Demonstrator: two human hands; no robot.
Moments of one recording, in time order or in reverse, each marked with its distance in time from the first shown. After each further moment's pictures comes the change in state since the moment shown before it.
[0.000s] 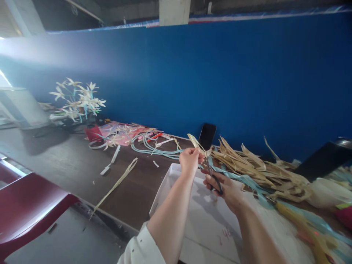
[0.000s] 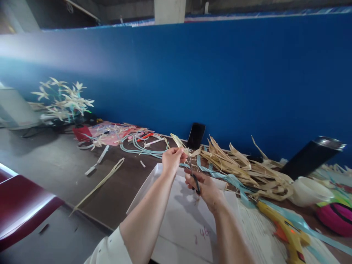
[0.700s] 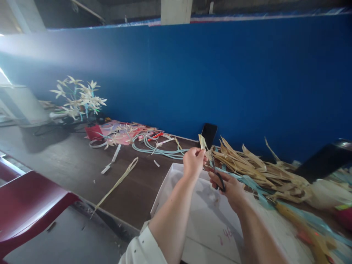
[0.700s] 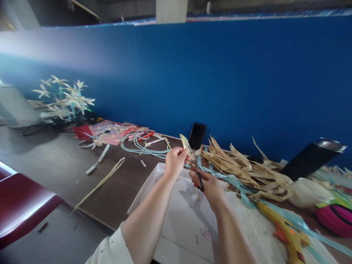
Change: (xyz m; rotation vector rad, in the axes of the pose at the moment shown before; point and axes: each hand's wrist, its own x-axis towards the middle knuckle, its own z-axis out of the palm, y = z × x) left_hand -0.008 0.000 -0.002 0.338 -0.128 0.165; right_hand 0.005 0.001 -0.002 -0.036 0.178 0.021
